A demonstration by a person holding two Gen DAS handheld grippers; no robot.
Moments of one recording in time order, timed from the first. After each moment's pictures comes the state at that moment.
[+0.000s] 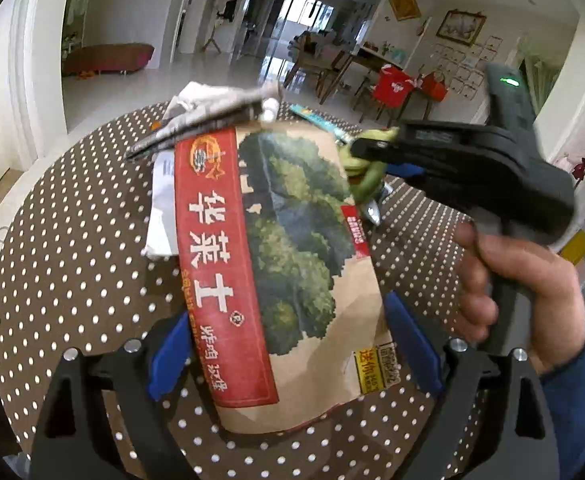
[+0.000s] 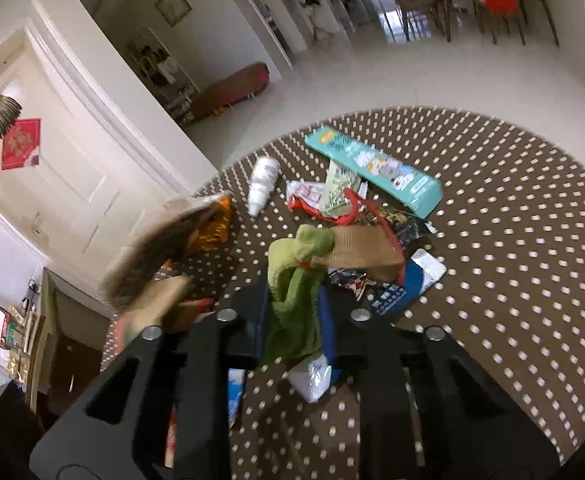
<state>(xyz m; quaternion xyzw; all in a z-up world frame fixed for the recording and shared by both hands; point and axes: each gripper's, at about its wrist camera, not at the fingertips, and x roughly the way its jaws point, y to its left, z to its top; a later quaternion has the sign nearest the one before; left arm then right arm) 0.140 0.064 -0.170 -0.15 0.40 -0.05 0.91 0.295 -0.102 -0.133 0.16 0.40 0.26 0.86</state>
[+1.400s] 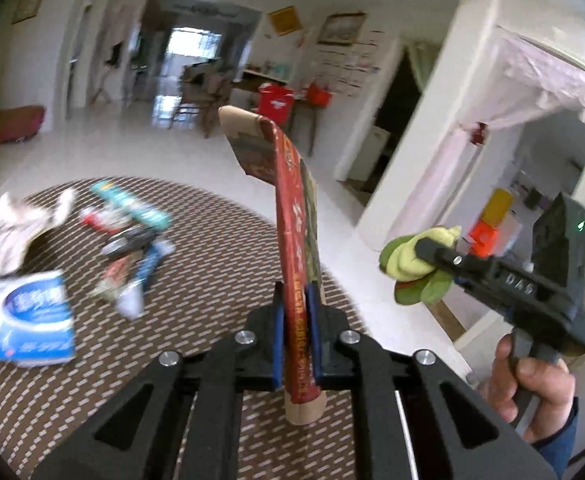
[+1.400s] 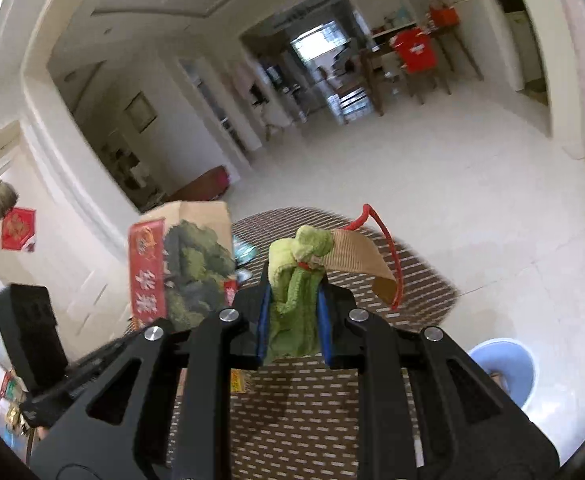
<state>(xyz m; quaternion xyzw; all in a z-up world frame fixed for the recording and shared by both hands) 0.179 -0.098 -0.114 -0.09 0.31 -0.25 0.91 0.132 -0.365 -0.075 0.23 0.27 0.13 0.93</state>
